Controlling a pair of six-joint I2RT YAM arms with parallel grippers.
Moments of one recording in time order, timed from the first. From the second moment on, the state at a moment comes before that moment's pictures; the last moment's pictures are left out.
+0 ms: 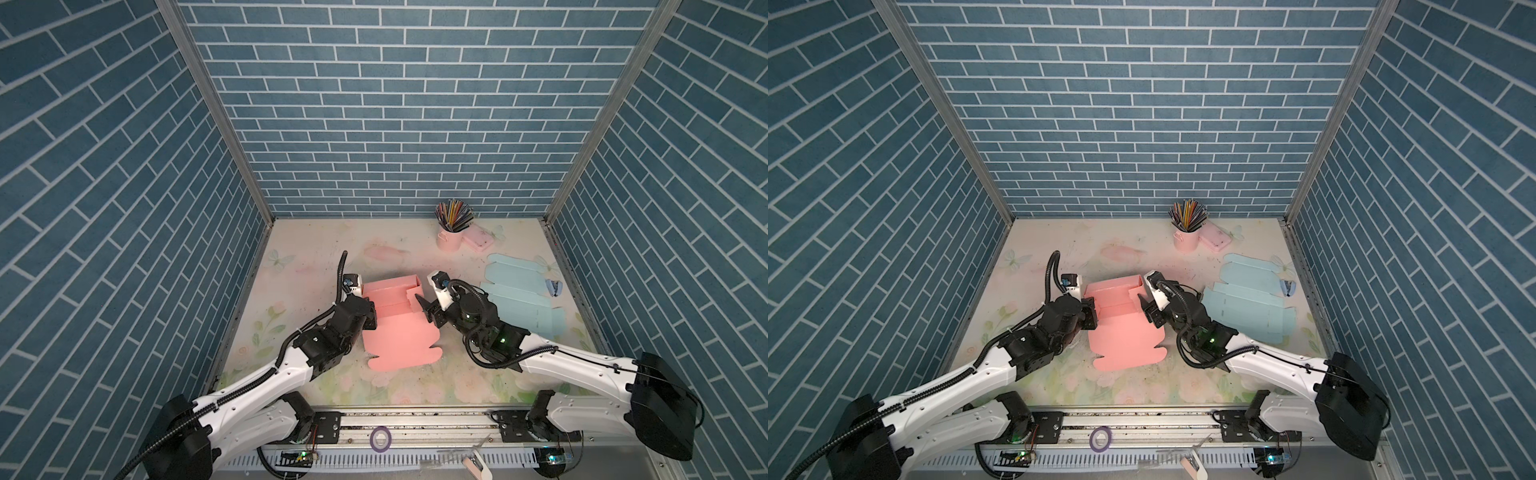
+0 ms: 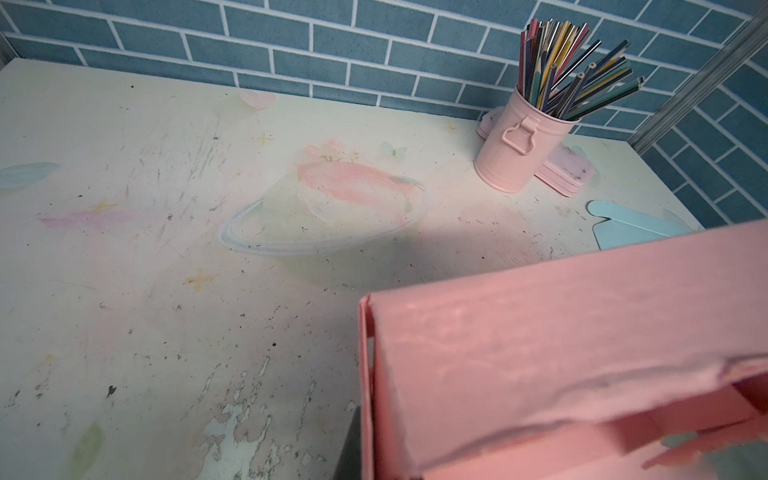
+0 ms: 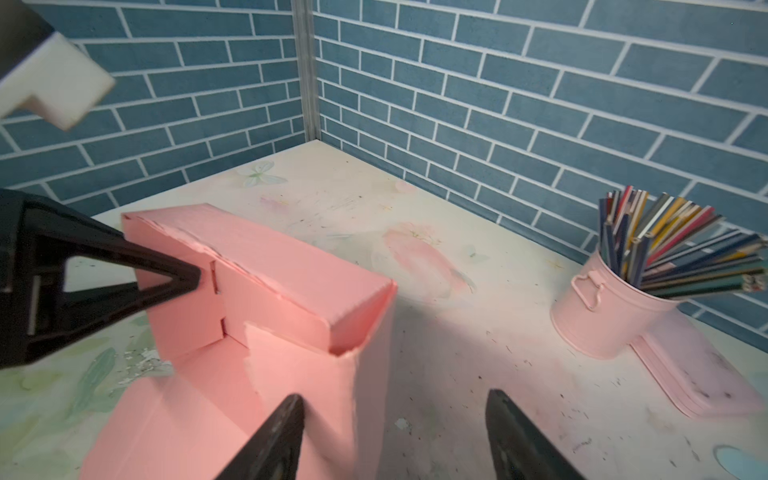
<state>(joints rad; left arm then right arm) -0.77 0.99 0.57 -0.15 -0.42 -0.54 0.98 1.23 0.67 0.32 0.22 -0.03</state>
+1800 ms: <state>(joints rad) -0.75 1.02 0.57 -0.16 -0.46 -0.55 1.13 1.80 1.16 0.15 0.93 -0.19</state>
